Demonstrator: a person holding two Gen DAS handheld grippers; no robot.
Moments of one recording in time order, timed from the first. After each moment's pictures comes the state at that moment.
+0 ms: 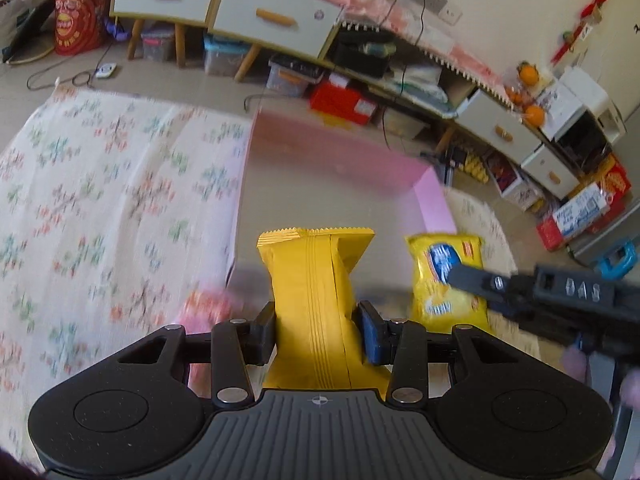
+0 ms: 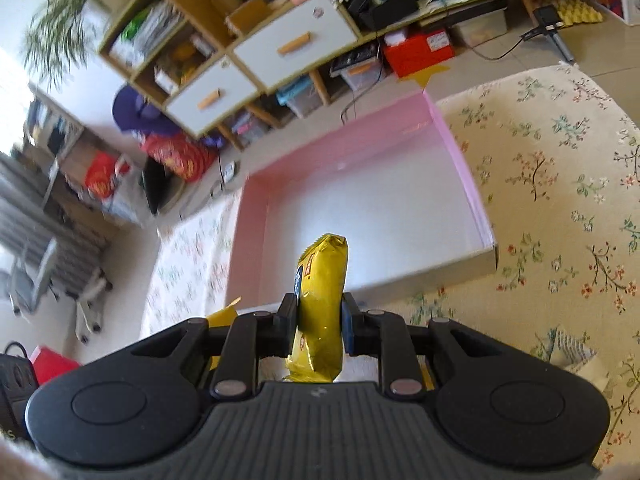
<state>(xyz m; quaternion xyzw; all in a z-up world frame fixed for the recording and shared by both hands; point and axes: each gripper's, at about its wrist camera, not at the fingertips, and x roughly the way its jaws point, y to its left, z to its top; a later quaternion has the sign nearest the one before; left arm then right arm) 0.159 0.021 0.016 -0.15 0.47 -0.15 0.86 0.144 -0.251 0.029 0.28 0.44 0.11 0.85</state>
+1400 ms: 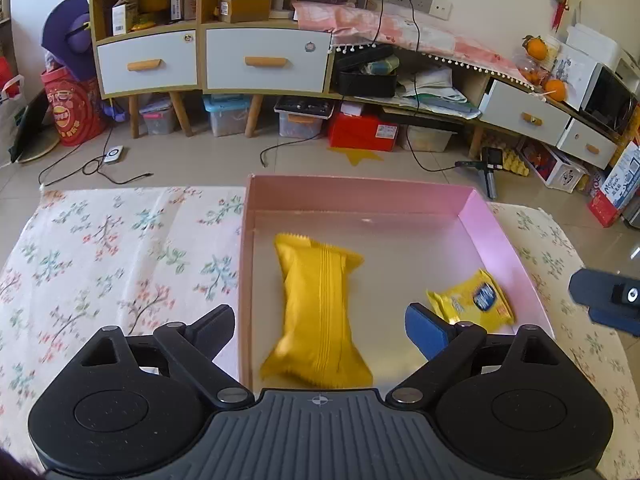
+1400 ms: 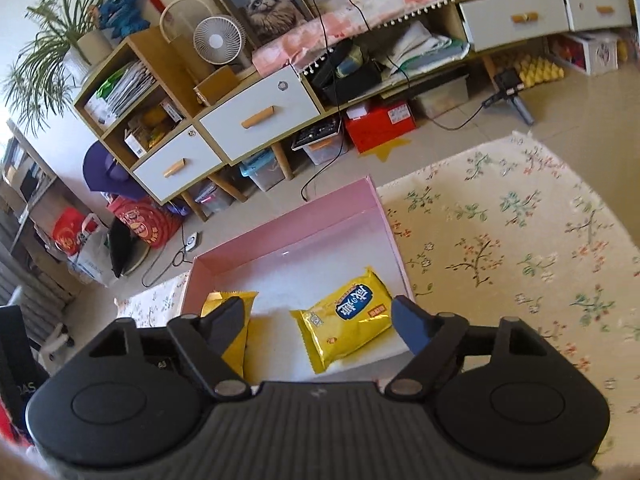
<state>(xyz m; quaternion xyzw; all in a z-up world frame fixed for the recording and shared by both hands) 0.203 -0.018 0.000 -0.02 0.42 -0.11 0.90 0.145 -0.280 0.033 0.24 0.37 0.04 0.90</state>
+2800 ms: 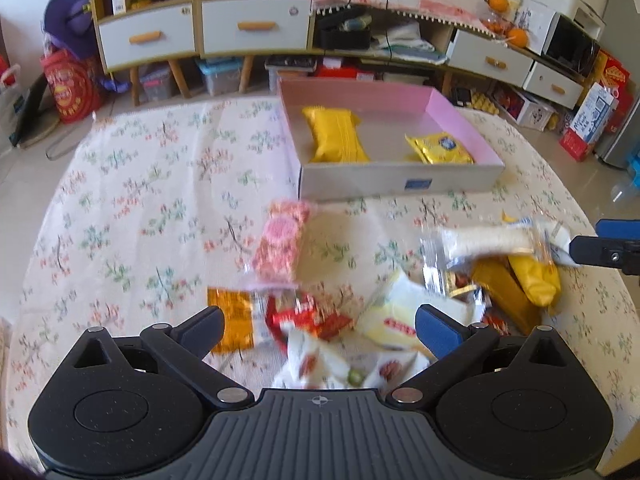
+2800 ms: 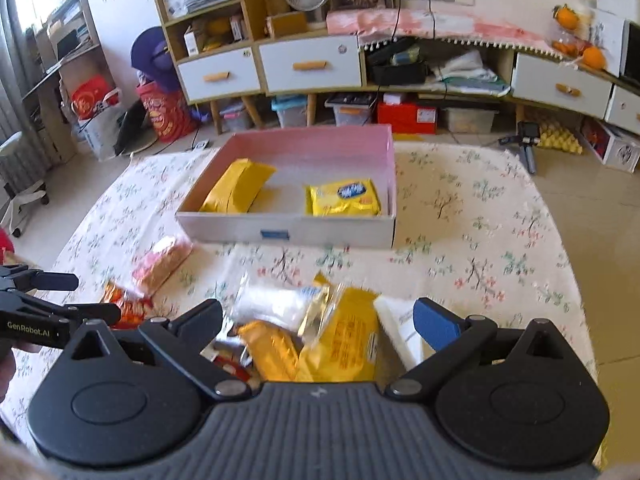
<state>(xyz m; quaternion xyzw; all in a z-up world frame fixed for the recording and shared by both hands) 0.056 0.052 -0.004 0.01 0.46 -0.16 0.87 0.040 -0.252 0.027 0.05 0.41 0.09 0.91</state>
